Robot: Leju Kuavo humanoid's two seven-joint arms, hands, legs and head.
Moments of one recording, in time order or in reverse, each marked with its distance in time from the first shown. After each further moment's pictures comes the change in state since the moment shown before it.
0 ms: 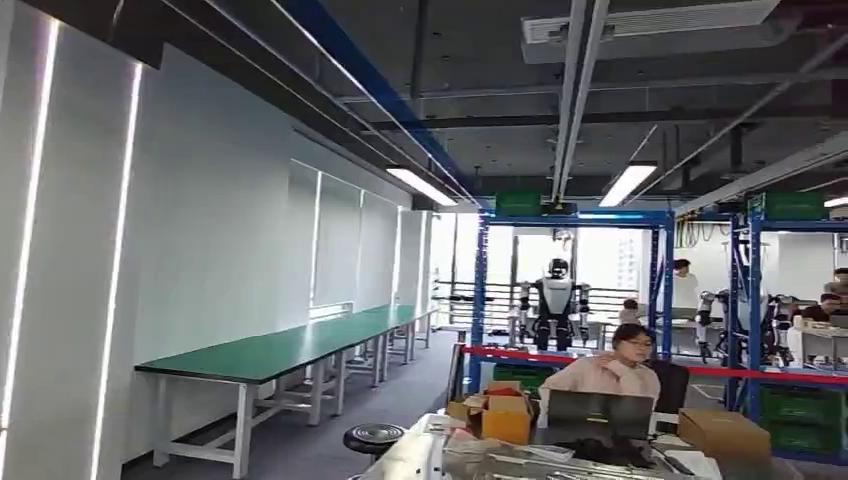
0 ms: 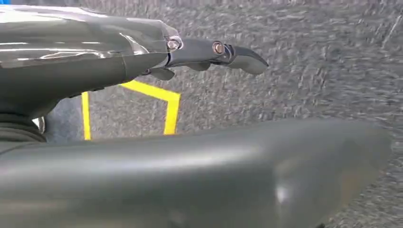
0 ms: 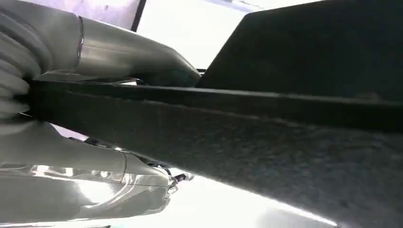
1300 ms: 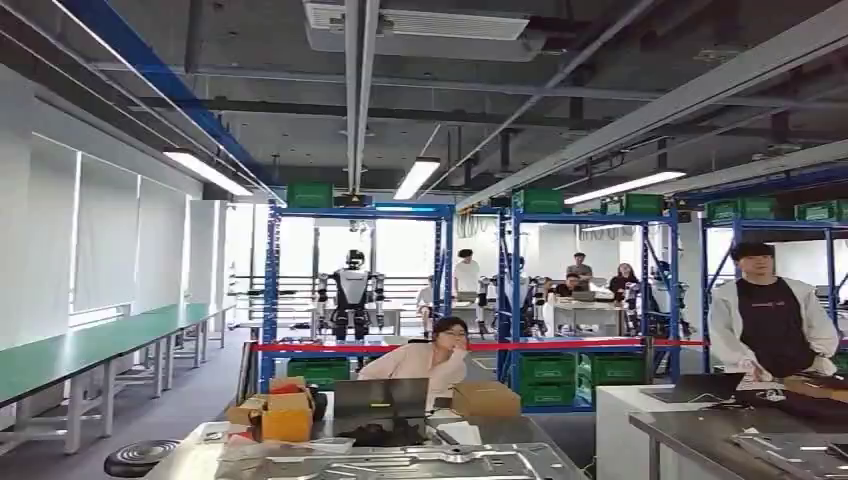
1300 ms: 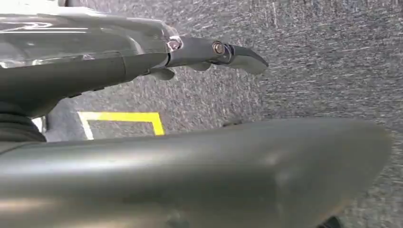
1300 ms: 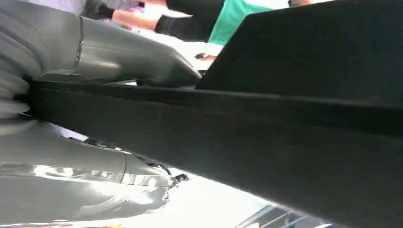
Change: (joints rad) left arm -0.005 -0.008 0.001 0.000 0.018 0.001 0.019; right arm 0.002 0.001 0.003 -0.008 0.001 0.021 0.000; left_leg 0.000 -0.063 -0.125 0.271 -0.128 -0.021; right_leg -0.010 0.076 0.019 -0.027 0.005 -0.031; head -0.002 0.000
